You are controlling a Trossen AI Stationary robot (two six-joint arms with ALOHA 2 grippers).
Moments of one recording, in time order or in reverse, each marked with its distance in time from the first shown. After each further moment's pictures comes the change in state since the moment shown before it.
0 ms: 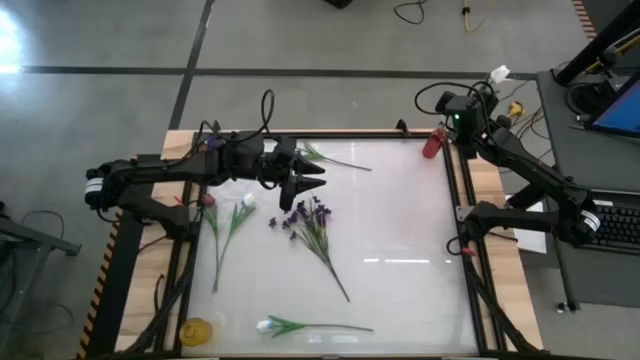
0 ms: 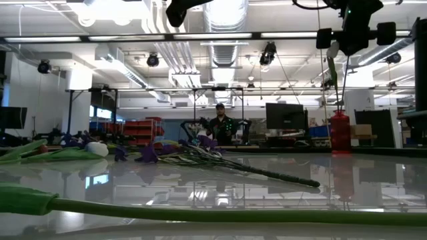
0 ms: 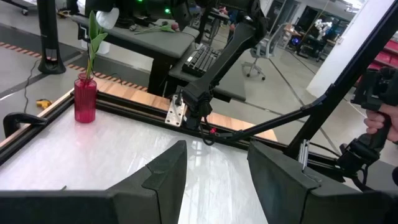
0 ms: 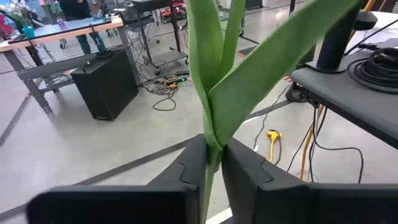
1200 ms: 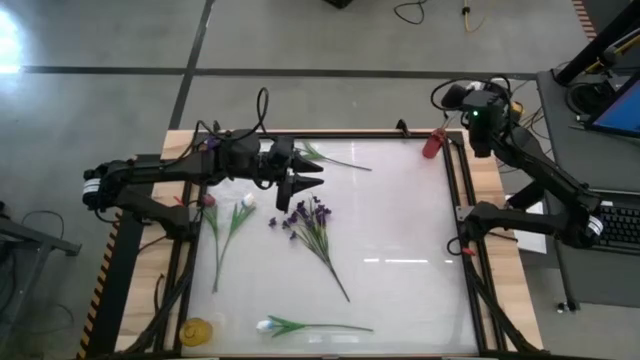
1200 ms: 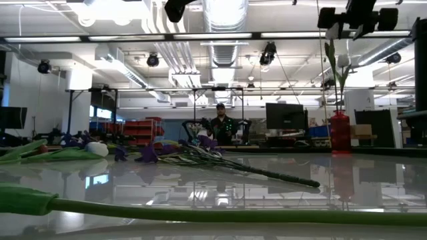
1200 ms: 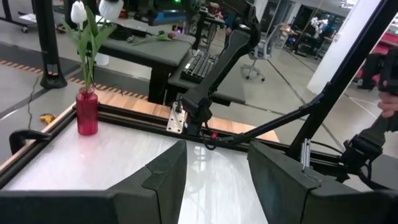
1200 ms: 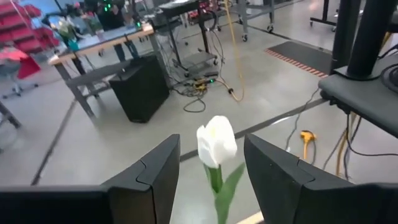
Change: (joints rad) left arm 0.001 -0.023 0.001 0.003 0.004 0.057; right arm 0.028 -0.054 0.118 -0.063 -0.084 -0.030
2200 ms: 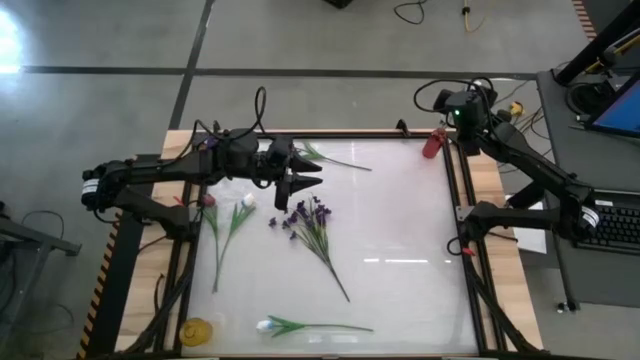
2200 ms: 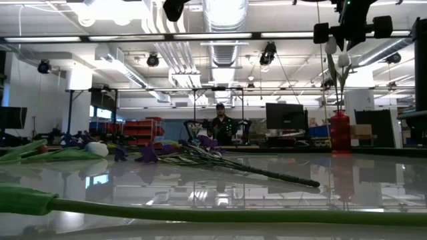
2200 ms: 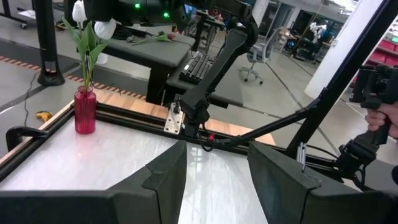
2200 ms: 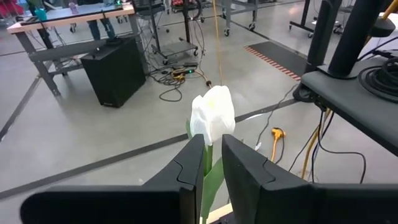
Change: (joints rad) left arm 0.000 -0.012 0.001 -0.007 0.003 -0.030; right arm 0.000 0.086 -0.016 -0.053 0.049 0.021
